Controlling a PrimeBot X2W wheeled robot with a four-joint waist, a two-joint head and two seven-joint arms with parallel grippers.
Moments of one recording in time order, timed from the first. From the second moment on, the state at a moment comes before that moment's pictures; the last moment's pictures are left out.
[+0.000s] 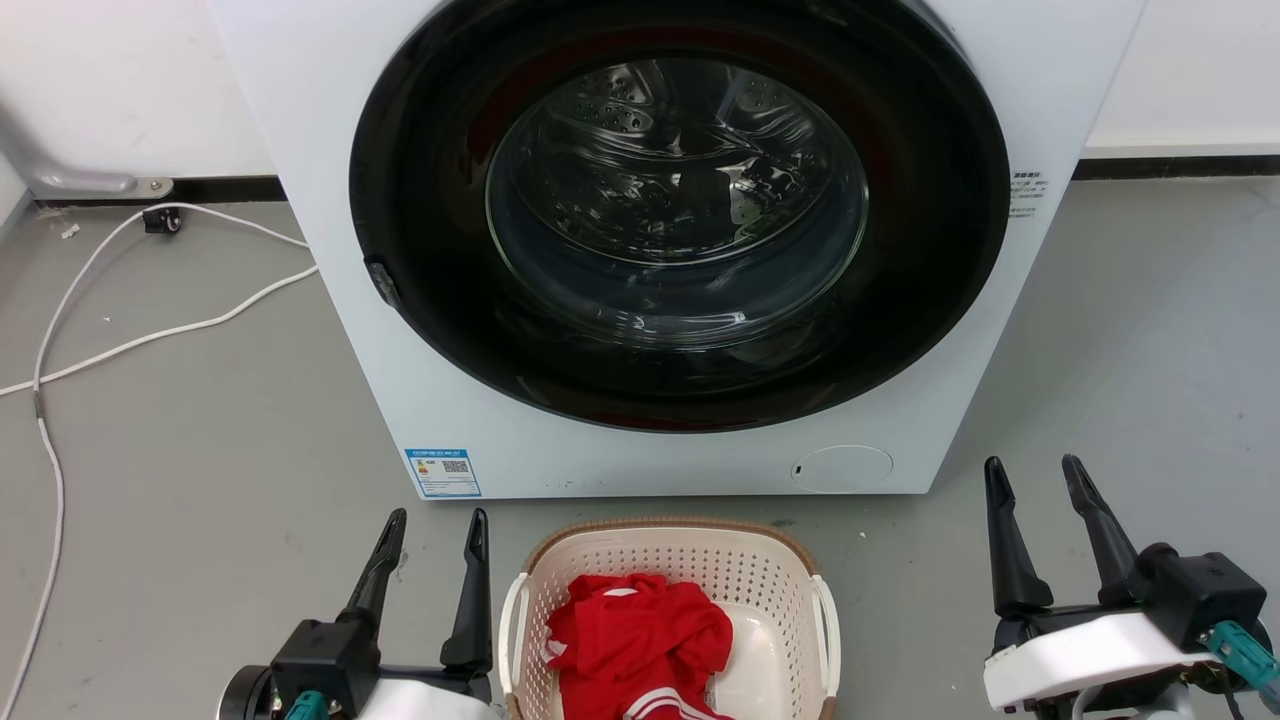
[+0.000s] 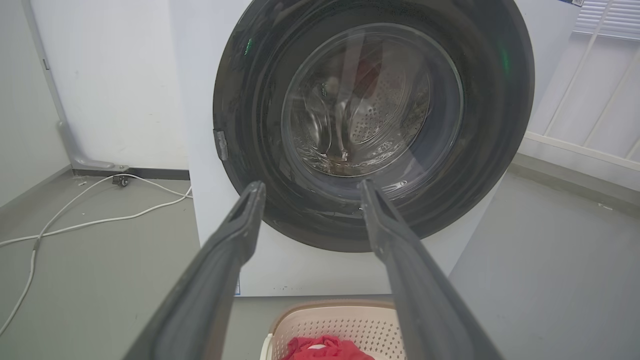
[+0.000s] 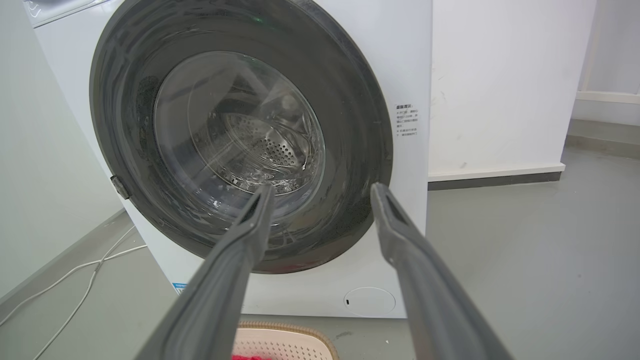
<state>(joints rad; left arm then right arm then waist) 0.08 0.11 -0.19 -0.01 -0.24 0.03 -0.23 0.00 -0.05 0.01 0.10 0.19 0.13 -0.23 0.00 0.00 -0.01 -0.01</state>
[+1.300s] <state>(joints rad) 0.10 0.05 -0.12 0.03 -0.09 -0.07 -0.26 0.00 -0.05 0.03 0.10 0.08 0.13 -0.26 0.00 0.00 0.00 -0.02</state>
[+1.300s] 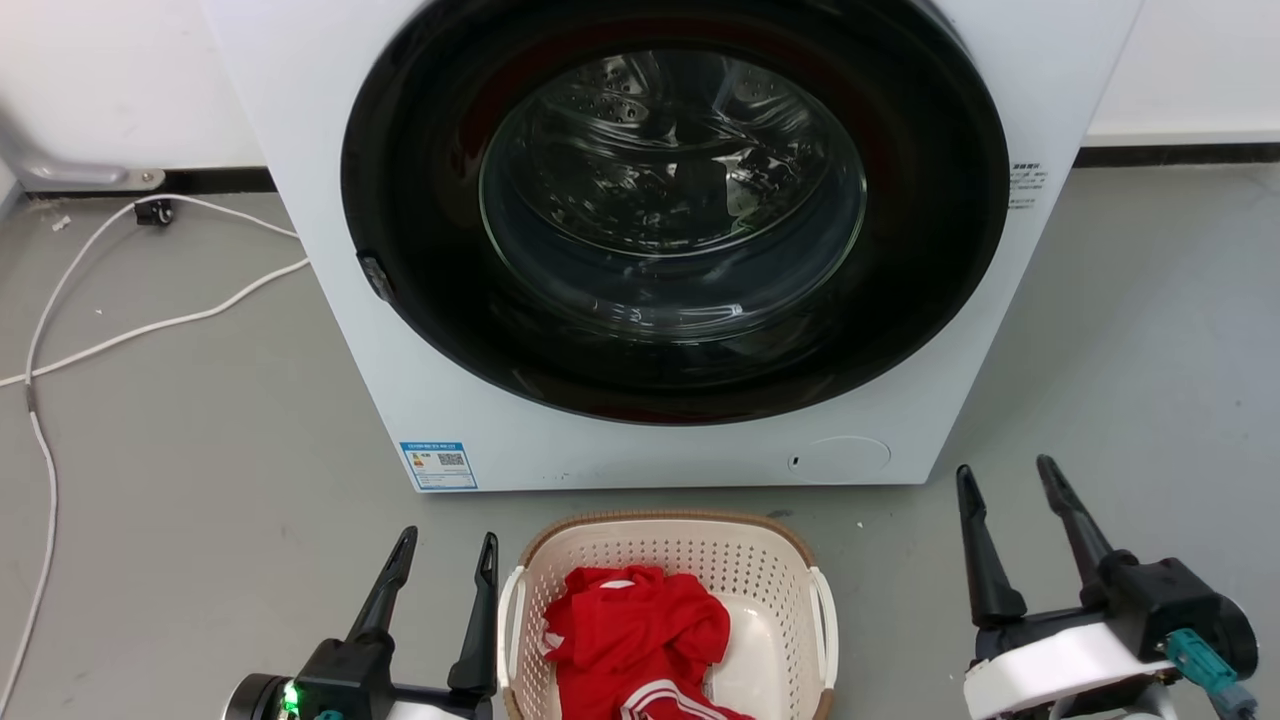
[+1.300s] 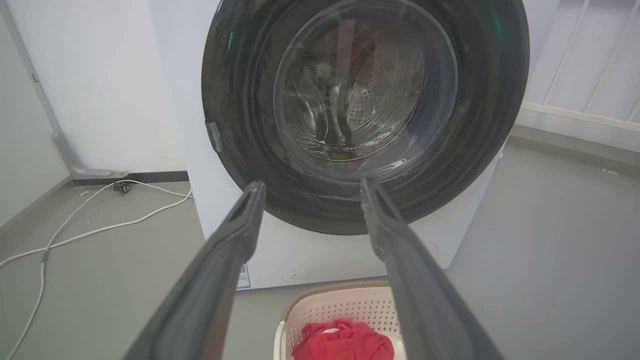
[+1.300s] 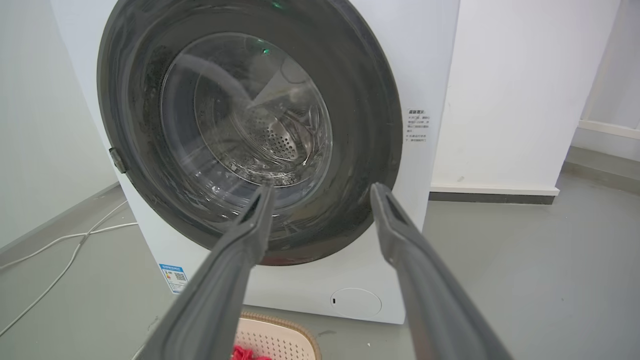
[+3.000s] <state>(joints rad) -0.86 0.35 -0.59 0.96 -0.56 -0.13 0.10 -0.83 -0.05 0.29 0.99 0.26 0.13 0.13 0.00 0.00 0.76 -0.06</state>
